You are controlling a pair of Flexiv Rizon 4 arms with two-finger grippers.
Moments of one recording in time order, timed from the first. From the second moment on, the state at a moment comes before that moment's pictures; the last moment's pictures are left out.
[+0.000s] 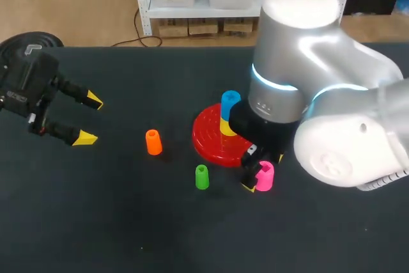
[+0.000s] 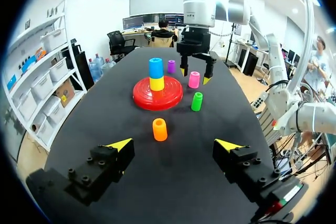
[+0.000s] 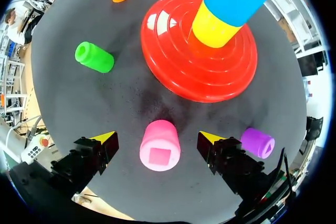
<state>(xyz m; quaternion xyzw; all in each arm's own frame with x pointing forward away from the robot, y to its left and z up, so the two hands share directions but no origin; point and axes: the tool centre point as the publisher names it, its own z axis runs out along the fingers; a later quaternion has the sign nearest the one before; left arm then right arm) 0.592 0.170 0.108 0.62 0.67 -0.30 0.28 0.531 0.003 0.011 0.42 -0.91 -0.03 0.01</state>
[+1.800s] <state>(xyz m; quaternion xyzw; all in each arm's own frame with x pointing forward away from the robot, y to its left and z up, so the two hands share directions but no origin) 0.592 0.170 0.108 0.62 0.67 -0.30 0.28 0.563 -0.005 0.057 0.41 -0.91 0.01 -0.02</state>
